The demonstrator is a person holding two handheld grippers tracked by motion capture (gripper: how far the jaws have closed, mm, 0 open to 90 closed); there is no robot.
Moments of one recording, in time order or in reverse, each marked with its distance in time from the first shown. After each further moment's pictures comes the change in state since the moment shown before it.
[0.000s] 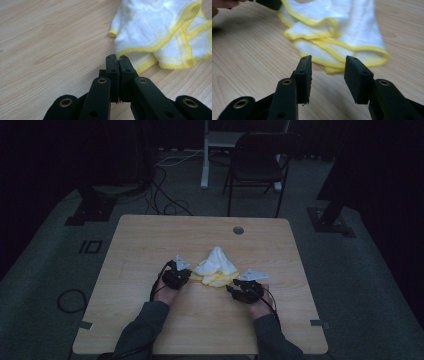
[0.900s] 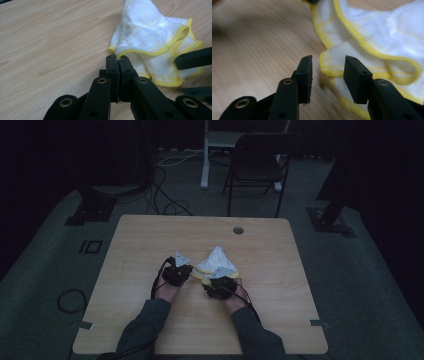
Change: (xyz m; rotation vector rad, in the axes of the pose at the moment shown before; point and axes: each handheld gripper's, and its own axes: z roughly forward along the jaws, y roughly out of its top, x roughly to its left) left arm 0.001 0.012 -0.008 -0.053 -0.005 -0.031; right arm 0.045 0.032 0.064 0.076 0.010 -0.156
